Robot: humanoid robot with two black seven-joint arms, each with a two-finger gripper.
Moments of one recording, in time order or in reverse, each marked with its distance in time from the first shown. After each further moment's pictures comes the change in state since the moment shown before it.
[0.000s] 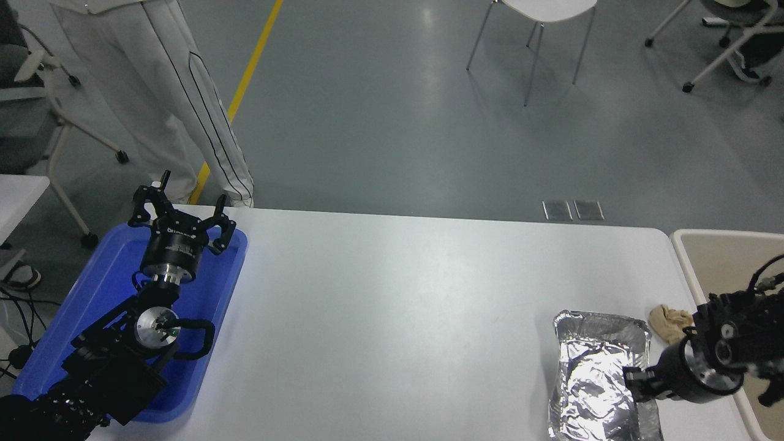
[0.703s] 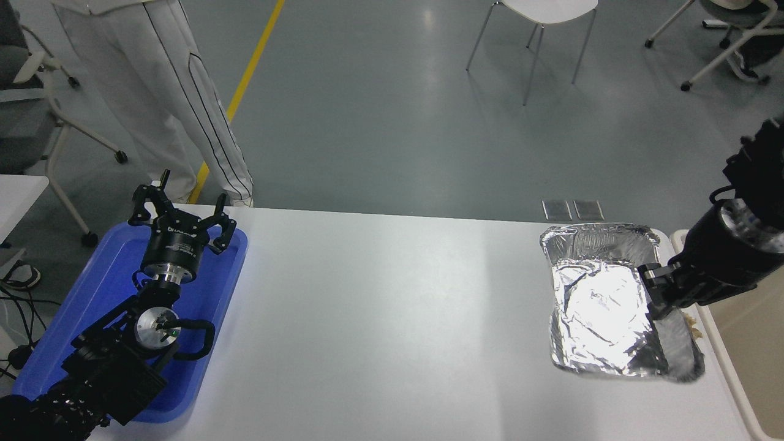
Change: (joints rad) left arm 0.000 0.000 0.000 0.000 0.000 0.000 0.000; right arm 0.635 0.001 -0.054 0.059 0.070 0.469 0.003
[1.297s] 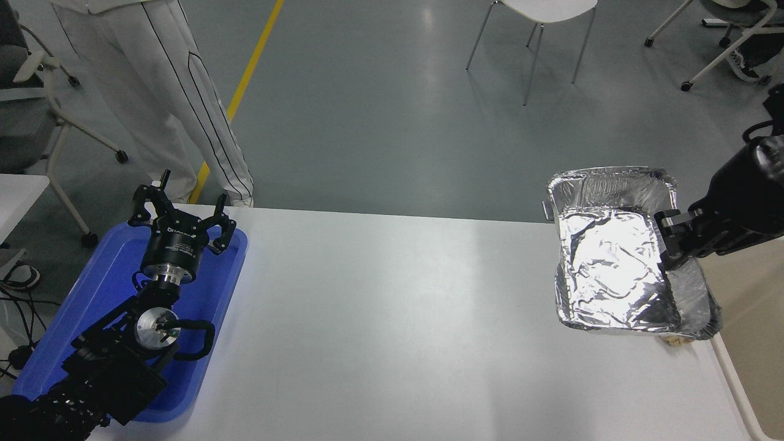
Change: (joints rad) left arm 0.000 0.000 0.000 0.000 0.000 0.000 0.000; right arm 0.107 -0.002 -0.071 -0.004 0.014 0.020 0.000
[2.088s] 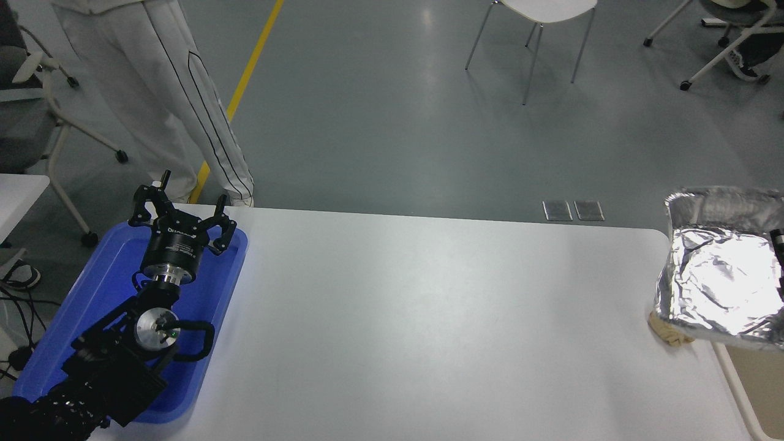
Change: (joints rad) left arm 0.002 0.000 0.000 0.002 -0.001 0.001 0.000; right arm -0.105 -0.196 -0.240 -0.196 -0.037 0.001 -0.007
